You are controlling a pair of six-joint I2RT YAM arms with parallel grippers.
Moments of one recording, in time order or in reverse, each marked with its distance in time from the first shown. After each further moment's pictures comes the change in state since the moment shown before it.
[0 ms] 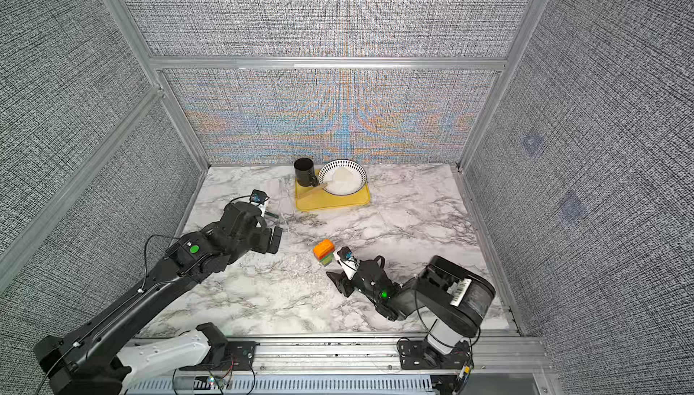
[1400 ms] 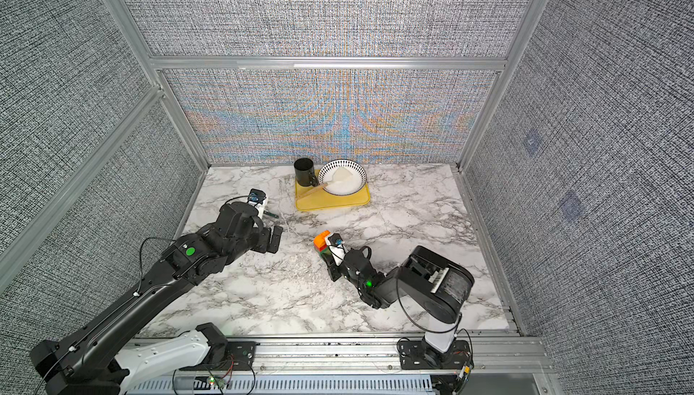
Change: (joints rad) left arm 0.001 -0.020 -0.002 0.019 0.027 -0.003; right arm 0.015 0.055 0.227 -0.148 0.174 0.033
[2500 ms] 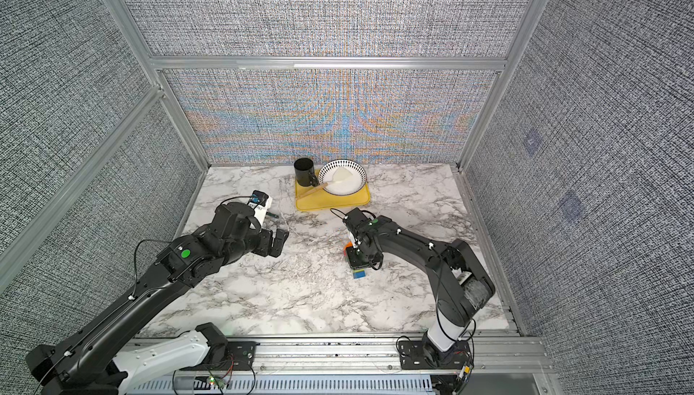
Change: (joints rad) left arm 0.002 -0.025 0.003 0.000 0.159 -0.011; right arm -0.226 -0.029 0.621 -1.710 -0.241 0.190
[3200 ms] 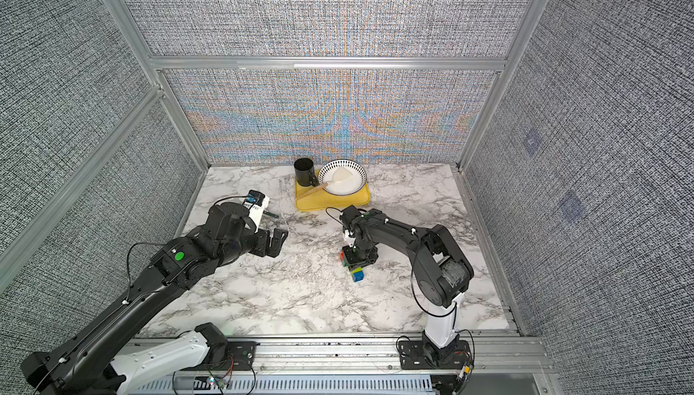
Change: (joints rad) left arm 0.016 -0.022 0.002 0.000 0.034 -0.008; right arm -0.042 0.134 0.079 -0.048 -0.078 -0.097
